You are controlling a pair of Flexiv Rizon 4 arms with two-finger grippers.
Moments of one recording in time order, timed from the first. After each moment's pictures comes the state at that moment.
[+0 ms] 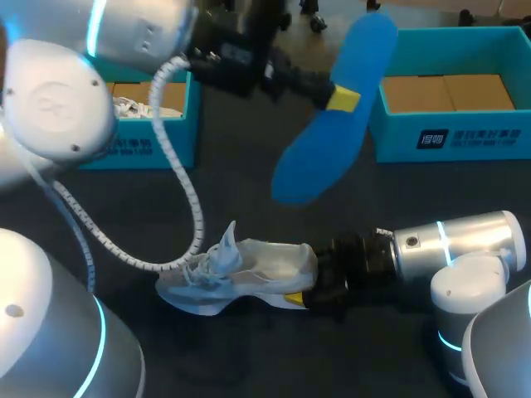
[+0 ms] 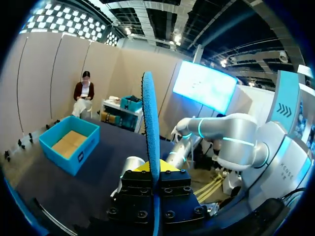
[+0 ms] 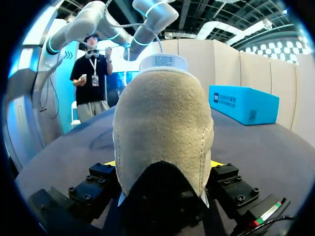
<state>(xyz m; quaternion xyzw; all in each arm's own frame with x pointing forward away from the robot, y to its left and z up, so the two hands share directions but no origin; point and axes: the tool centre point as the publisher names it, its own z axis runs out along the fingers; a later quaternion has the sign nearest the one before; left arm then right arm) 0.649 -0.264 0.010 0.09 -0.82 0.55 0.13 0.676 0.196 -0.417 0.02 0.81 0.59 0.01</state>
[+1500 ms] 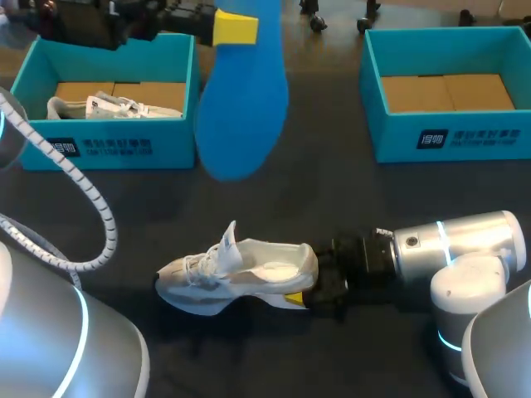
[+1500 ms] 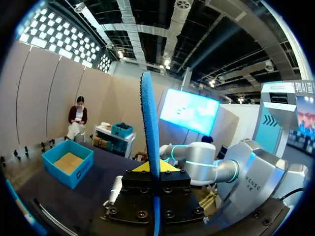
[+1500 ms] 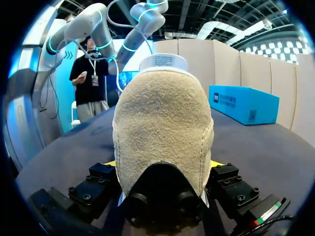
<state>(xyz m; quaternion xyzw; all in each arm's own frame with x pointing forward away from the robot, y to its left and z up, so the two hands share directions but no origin) 0.608 -0.161 0.122 0.07 -0.75 0.65 0.15 0.676 0.196 -0.417 0.02 0.81 0.59 0.01</state>
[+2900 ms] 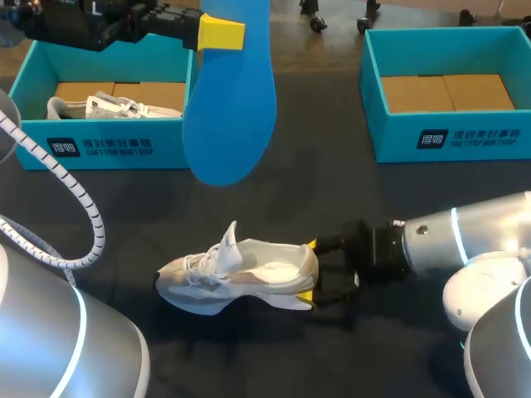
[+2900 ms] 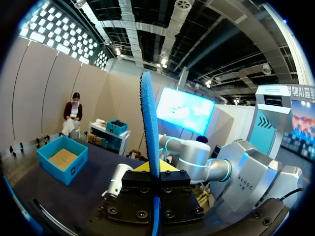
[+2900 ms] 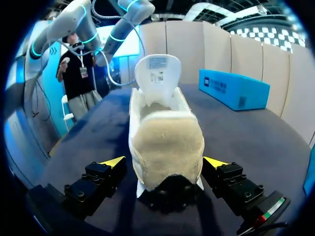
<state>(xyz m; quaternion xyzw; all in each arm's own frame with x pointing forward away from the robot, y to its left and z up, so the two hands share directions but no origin) 0.598 -0.152 0.121 0.07 -0.75 0.64 0.17 0.666 0.166 -0.389 0.08 0.87 0.49 0.02</state>
